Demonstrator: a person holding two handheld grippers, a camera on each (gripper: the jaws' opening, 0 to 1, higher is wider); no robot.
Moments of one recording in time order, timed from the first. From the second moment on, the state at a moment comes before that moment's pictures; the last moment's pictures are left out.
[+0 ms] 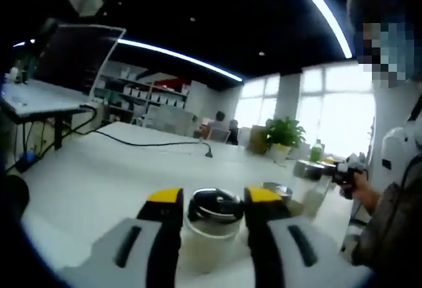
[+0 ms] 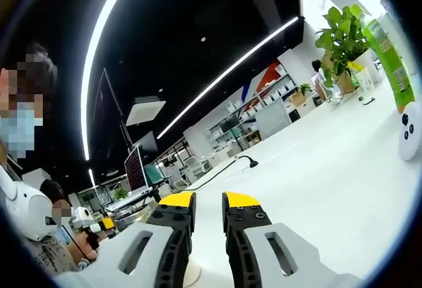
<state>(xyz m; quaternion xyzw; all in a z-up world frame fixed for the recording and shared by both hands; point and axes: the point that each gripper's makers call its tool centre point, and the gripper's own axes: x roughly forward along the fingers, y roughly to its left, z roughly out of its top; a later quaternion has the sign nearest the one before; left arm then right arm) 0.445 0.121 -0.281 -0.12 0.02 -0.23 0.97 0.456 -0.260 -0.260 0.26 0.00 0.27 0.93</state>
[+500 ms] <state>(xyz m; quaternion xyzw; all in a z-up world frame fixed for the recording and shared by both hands) 0.447 0.114 -0.282 -0.10 0.03 -0.28 0.95 0.457 -0.260 -0.263 0.26 0.00 0.26 0.93</state>
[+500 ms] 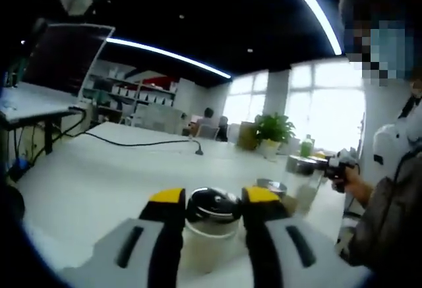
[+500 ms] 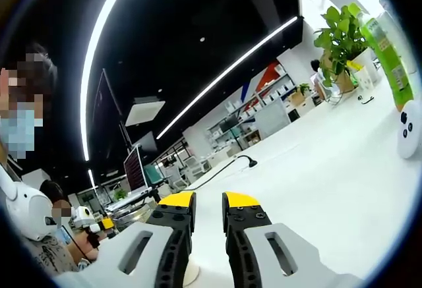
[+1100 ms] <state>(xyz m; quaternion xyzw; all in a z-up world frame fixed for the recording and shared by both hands) 0.446 0.106 -0.285 -0.07 0.05 -0.36 0.93 0.459 -0.258 -0.260 0.26 0.00 0.27 0.93</state>
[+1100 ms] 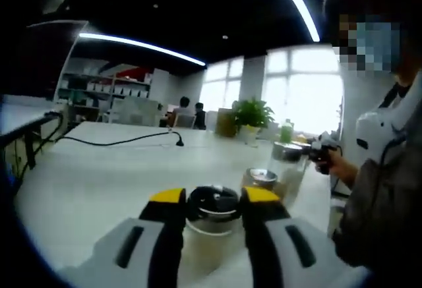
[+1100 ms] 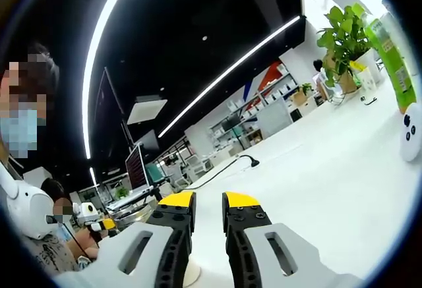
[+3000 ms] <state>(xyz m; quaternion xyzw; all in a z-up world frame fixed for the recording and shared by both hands) 0.438 0.117 -0.245 -0.08 0.00 -0.38 0.92 0.453 -0.254 -0.245 0.25 -0.01 0.29 0.92</state>
